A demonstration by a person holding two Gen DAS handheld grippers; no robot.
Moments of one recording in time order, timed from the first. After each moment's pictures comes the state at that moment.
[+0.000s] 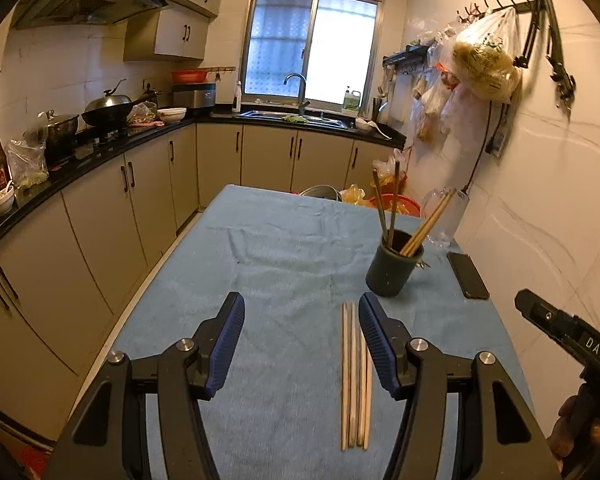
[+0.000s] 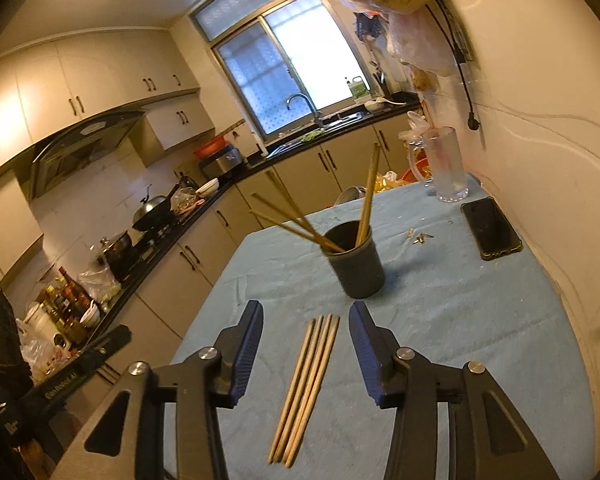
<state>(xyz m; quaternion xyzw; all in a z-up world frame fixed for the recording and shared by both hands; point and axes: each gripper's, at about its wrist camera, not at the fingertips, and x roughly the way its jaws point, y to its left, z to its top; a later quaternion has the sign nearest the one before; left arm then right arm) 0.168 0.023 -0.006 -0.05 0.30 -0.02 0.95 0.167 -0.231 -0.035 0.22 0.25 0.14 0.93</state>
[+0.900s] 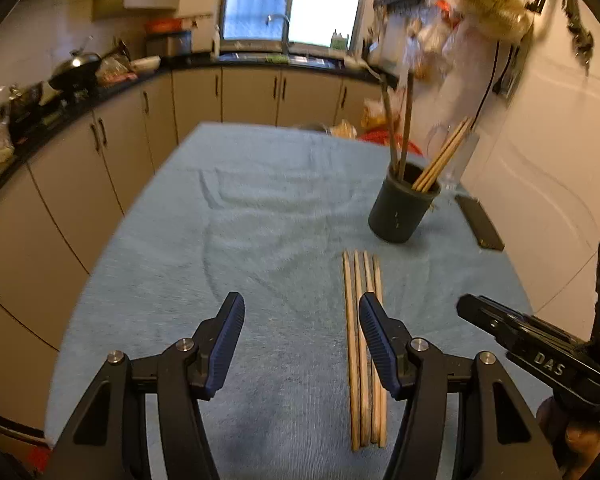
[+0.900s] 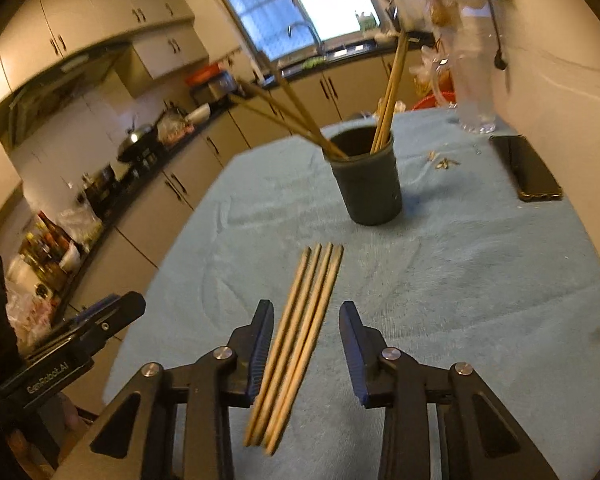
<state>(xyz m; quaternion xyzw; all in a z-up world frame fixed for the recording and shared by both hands) 0.237 0.010 -0.075 -0.04 0.41 -0.06 0.91 0.238 -0.181 -0.106 0.17 0.38 0.16 0.90</state>
